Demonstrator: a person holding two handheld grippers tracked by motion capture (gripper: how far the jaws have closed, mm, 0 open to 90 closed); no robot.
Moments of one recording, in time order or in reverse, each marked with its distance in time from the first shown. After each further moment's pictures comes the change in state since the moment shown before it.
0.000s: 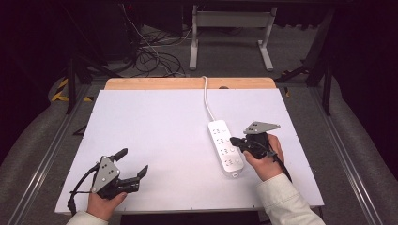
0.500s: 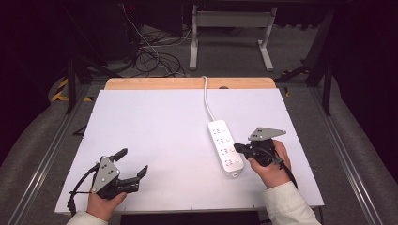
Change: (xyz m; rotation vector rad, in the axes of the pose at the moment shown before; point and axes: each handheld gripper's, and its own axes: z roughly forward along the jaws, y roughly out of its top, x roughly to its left) left arm 0.000 0.000 -0.001 -0.003 -0.001 -0.013; right arm 0.011 -0.011 -0.021 0.029 0.002 -0.008
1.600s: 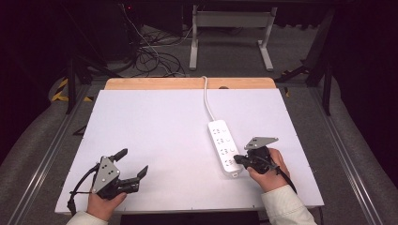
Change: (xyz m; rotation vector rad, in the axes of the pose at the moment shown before) left arm 0.000 0.000 0.000 -0.001 -0.001 0.005; right arm -0.001 -0.029 0.021 0.131 0.039 0.016
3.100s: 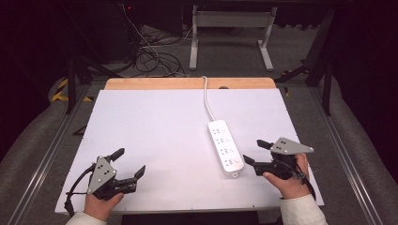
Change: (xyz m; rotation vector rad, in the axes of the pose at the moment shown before) left arm 0.005 0.002 -0.007 -0.004 0.008 -0.010; right arm -0.004 -0.016 -0.060 -0.329 -0.096 -0.022
